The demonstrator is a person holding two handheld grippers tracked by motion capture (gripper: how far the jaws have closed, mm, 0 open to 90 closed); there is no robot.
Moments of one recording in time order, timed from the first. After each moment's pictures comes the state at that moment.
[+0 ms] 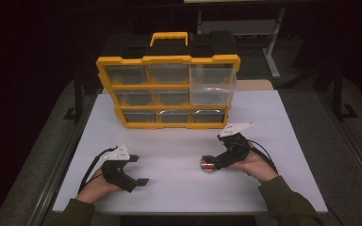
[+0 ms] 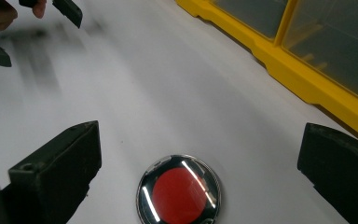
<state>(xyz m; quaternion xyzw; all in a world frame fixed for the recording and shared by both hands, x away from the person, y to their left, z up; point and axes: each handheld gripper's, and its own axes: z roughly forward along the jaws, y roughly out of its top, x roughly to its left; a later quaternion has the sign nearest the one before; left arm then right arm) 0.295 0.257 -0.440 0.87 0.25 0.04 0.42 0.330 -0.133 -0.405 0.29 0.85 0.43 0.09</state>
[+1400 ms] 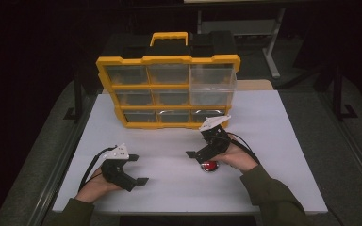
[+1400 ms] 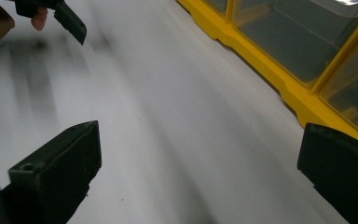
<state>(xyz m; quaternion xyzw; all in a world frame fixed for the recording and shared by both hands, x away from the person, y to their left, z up) 0.296 0.259 -0.438 0.87 0.25 0.04 0.42 0.354 -0.084 -0.403 0.26 0.87 0.42 0.08</state>
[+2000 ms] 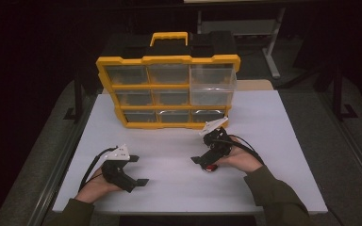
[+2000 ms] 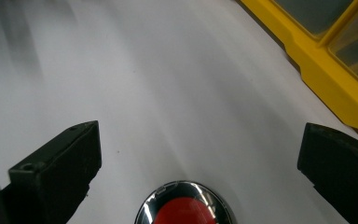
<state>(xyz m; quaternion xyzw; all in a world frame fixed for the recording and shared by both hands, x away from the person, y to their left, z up) 0.296 0.258 -0.439 0.88 0.25 0.04 0.42 0.348 -0.088 -0.407 0.26 0.90 0.35 0.08</state>
